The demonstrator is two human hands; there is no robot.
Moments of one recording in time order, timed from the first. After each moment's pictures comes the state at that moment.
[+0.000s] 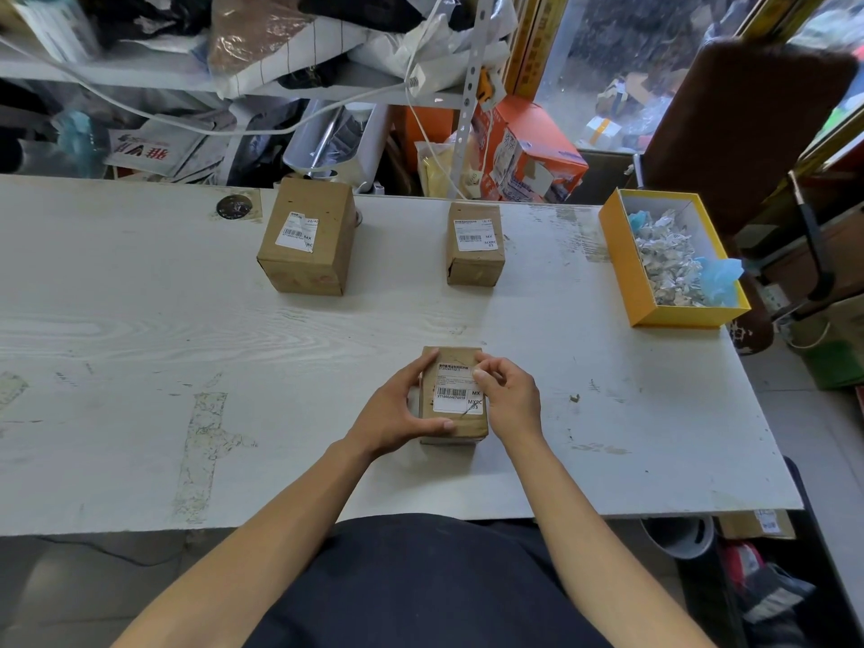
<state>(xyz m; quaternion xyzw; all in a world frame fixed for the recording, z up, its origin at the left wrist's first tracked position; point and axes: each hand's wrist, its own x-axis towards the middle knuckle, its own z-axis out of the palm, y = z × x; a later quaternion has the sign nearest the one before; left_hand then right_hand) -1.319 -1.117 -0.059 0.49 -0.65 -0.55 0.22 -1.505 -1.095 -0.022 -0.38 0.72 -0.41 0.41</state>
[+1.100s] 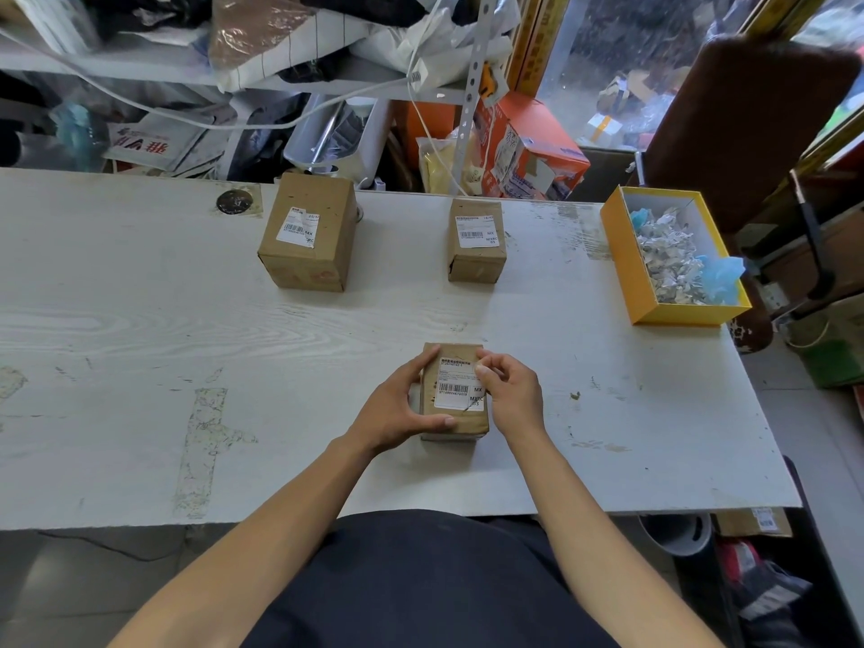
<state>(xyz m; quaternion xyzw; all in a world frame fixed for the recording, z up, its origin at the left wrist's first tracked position) -1.319 -1.116 -0.059 0.48 -0.64 -0.55 0.23 -1.507 -1.096 -0.021 -0.38 0.71 -0.41 0.43</state>
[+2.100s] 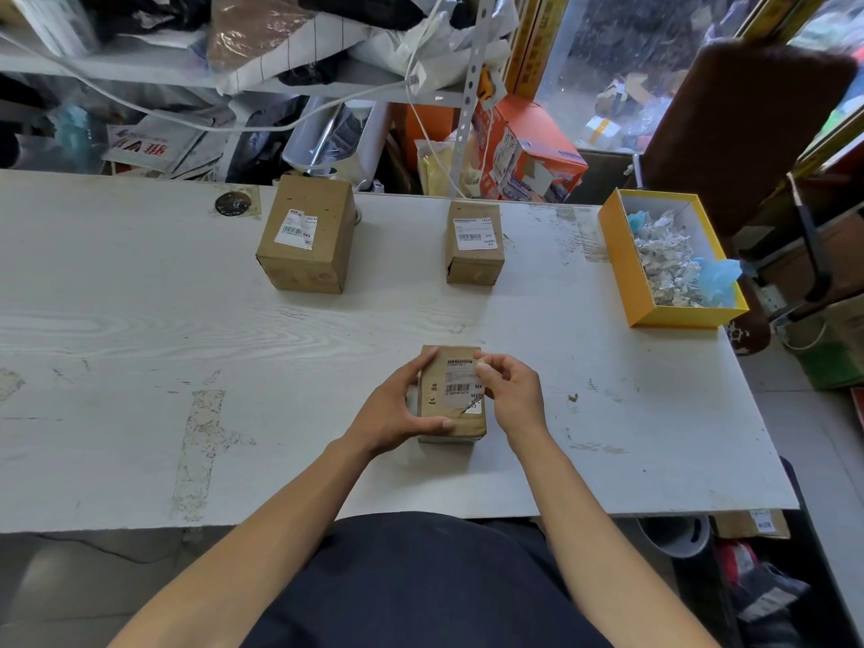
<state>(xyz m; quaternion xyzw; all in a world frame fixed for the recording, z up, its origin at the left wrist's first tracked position) -1.319 -1.116 -0.060 0.49 -0.64 -0.55 0.22 -1.511 -1.099 -0.019 -0.35 0.70 -0.42 0.46</state>
